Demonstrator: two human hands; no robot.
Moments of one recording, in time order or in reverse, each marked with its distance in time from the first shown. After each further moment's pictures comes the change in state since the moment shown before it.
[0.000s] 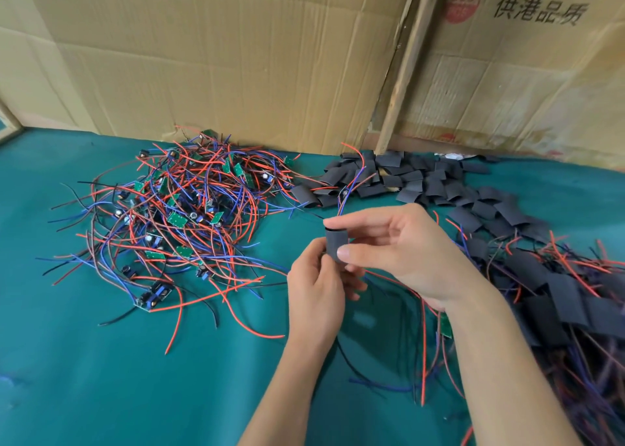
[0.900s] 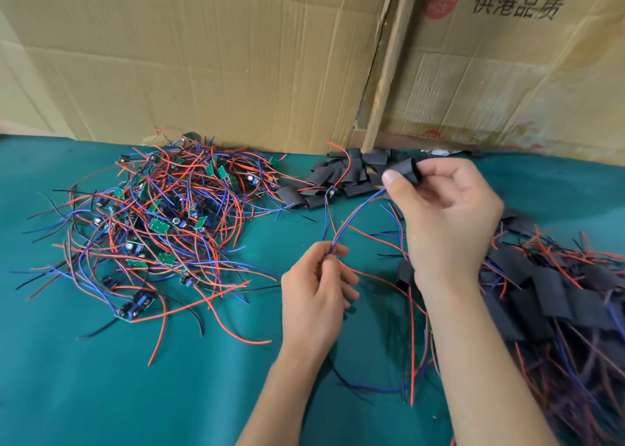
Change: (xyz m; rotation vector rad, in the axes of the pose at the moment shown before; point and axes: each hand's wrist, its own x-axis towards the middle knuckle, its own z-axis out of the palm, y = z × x) left_hand -0.006 -0.003 0.007 0.081 -0.030 0.030; right_hand 0.012 0.004 -0.011 0.004 0.960 -0.368
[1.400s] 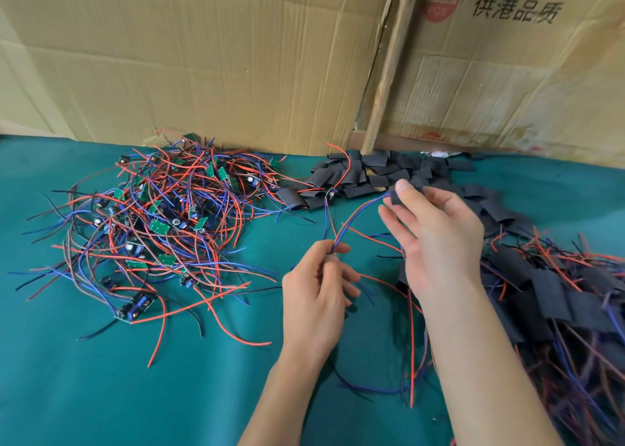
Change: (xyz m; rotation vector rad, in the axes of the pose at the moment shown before) left_hand -0.001 0.001 0.001 0.029 -0.007 0.062; right_hand -0.002 0.007 0.000 0.451 0.053 0.580
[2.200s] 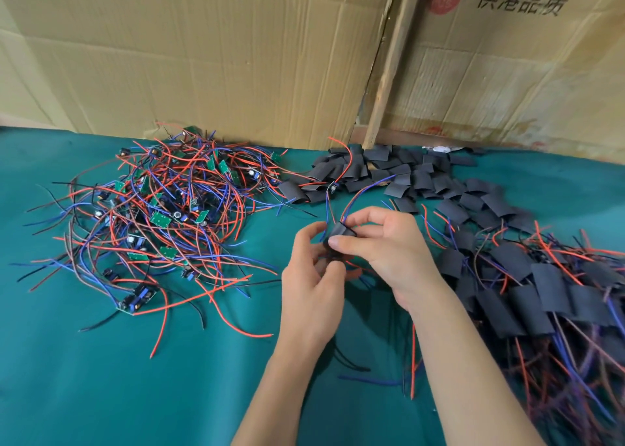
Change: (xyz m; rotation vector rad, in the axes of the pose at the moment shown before) left_hand 0.003 -0.006 -0.007 -0.161 -0.019 -0.038; right_hand -0.009 0.024 -0.004 -0.670 -0.464 0.176
